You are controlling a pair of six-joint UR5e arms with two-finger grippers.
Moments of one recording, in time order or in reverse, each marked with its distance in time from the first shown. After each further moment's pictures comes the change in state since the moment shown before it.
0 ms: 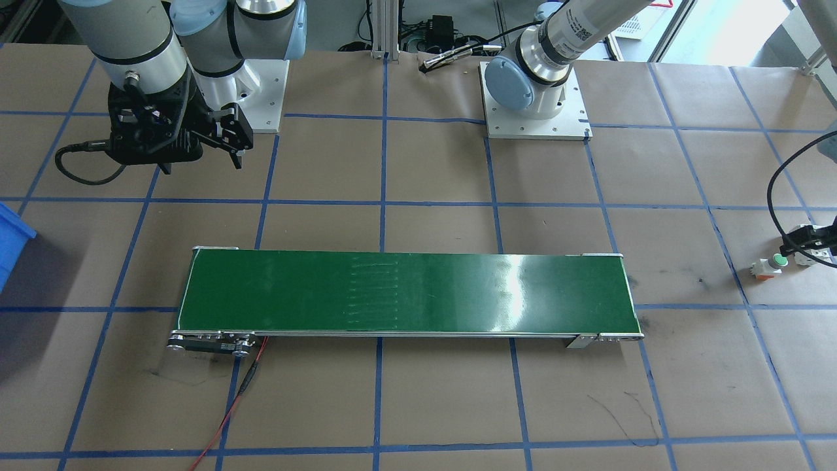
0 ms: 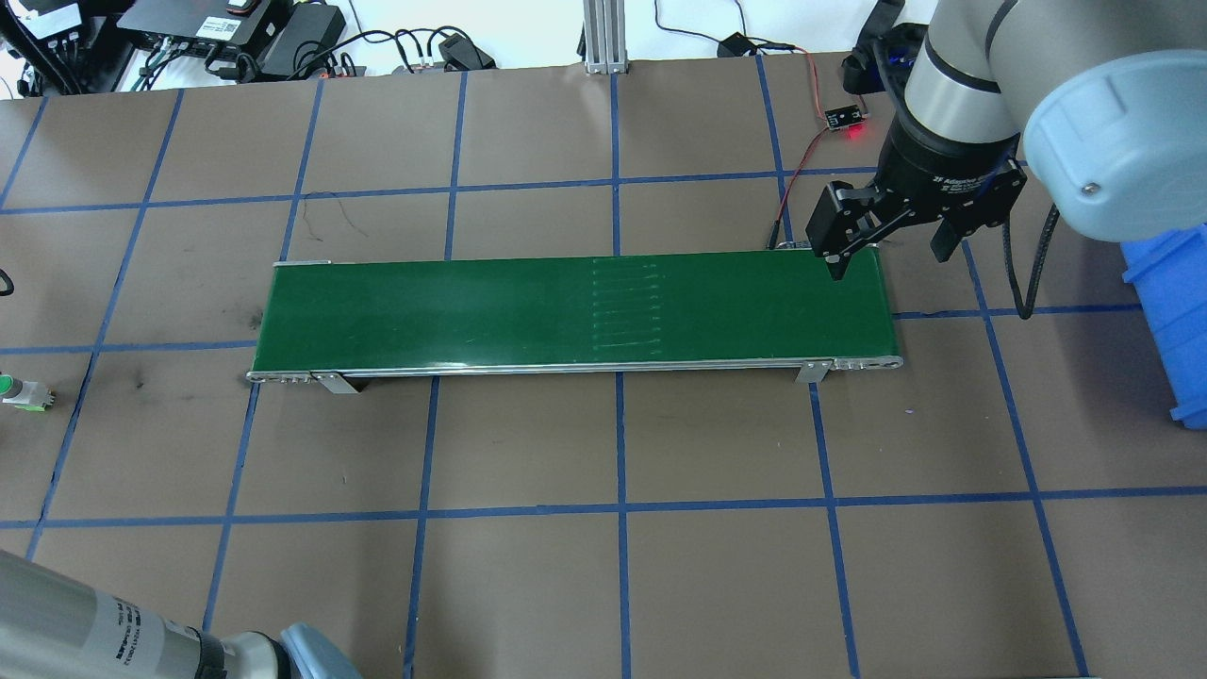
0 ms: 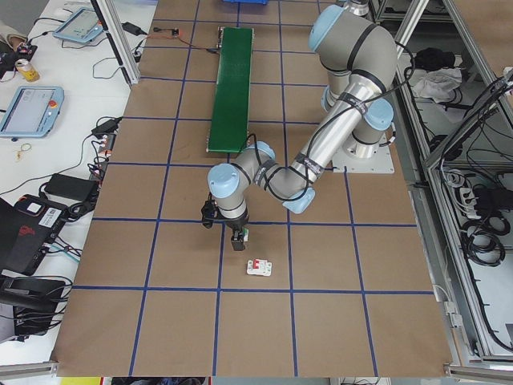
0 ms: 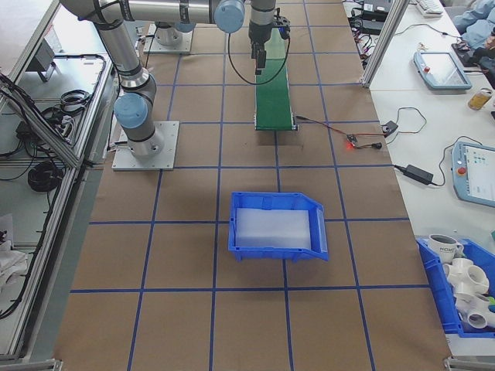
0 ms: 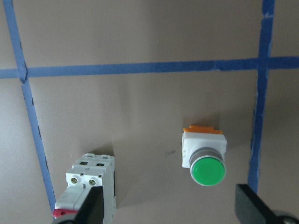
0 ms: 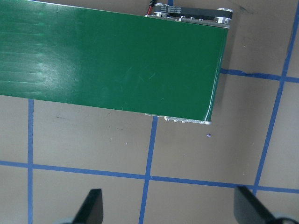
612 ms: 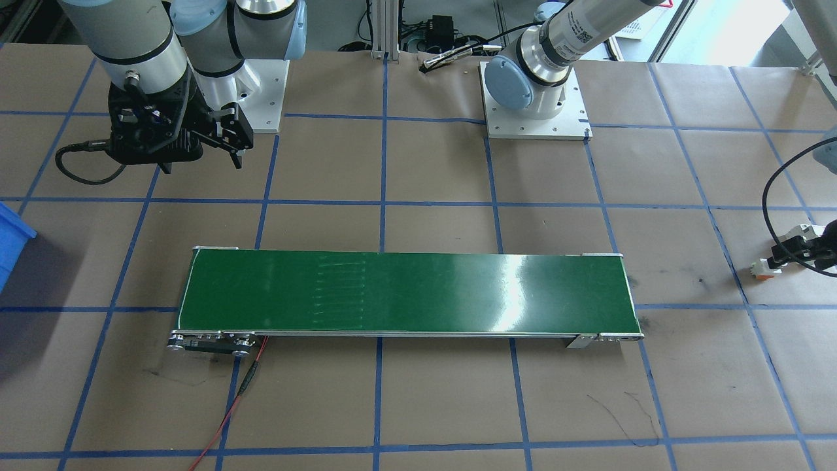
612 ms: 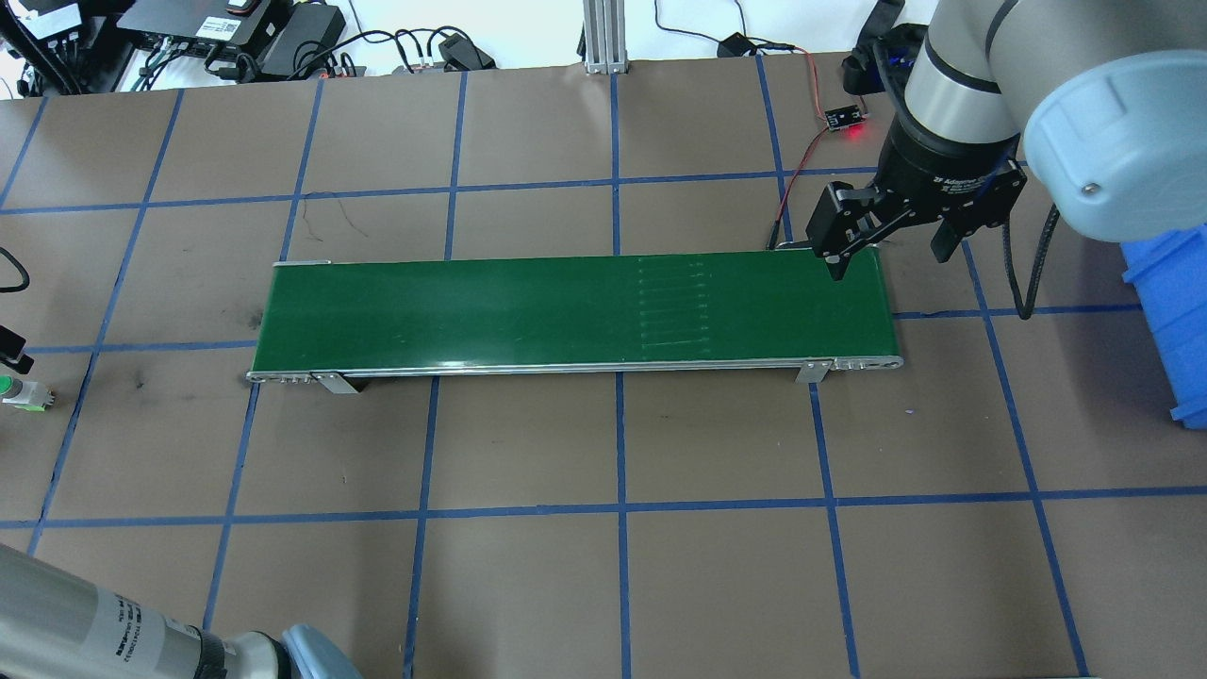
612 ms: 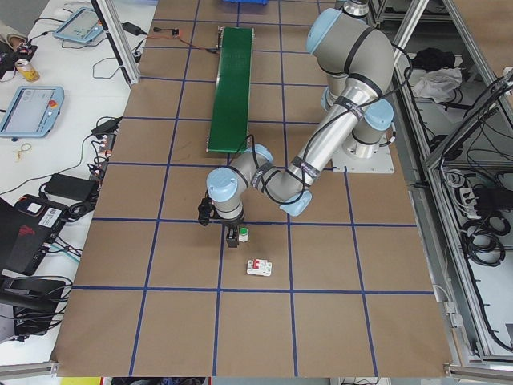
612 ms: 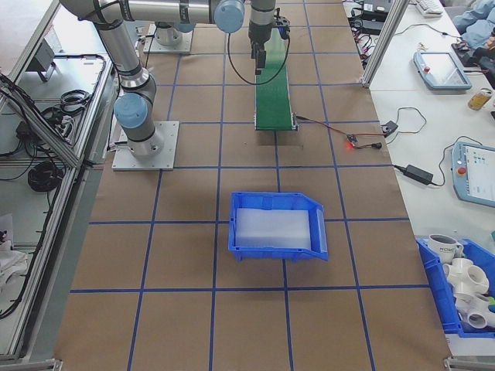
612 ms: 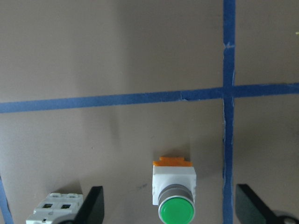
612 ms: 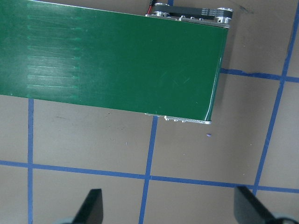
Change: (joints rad) left arm -0.007 -0.025 0.005 -0.011 -0.100 0.026; right arm 0.000 0.000 0.000 0.001 0.000 0.000
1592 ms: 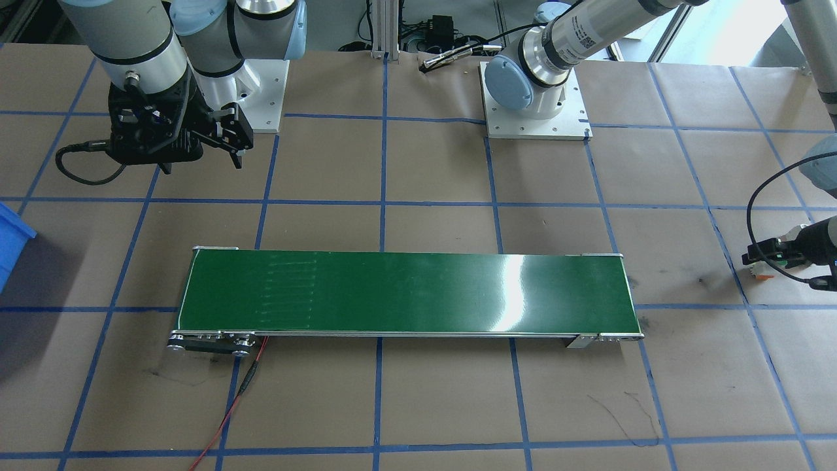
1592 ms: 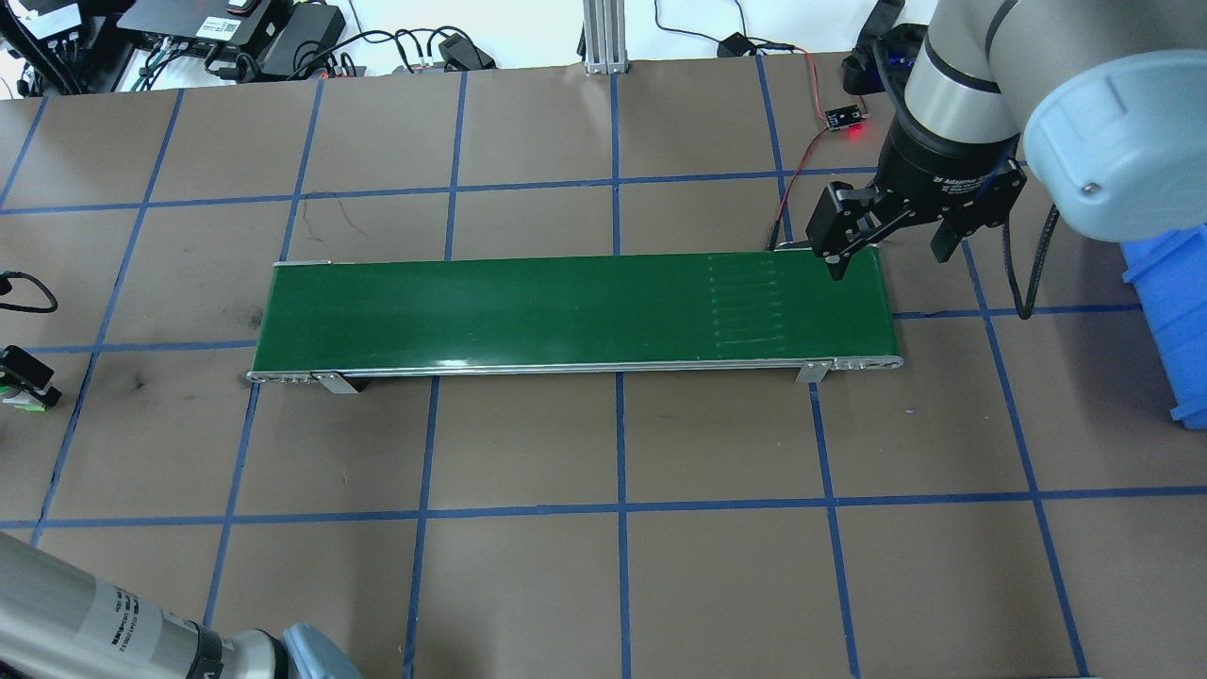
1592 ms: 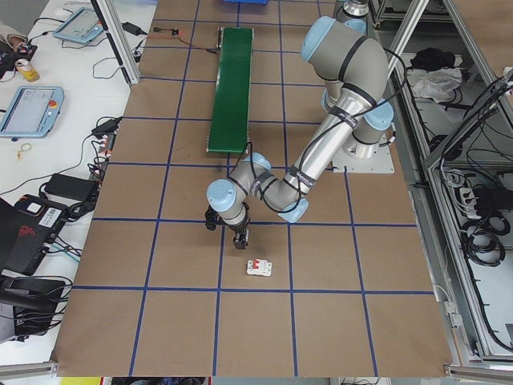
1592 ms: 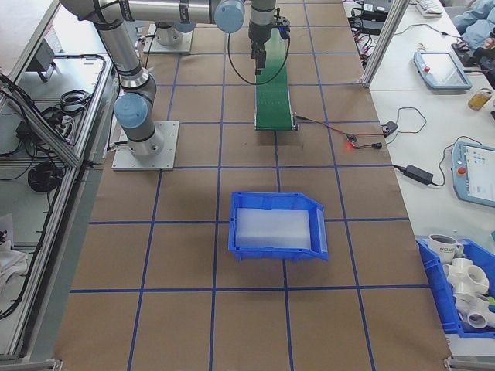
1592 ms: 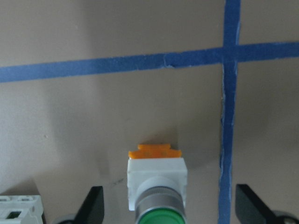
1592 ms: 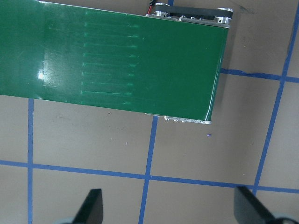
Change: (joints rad) left arm 0.002 -0.054 -0.018 -0.050 0.050 0.005; right arm 0.000 0.000 0.000 0.000 0.000 -0.002
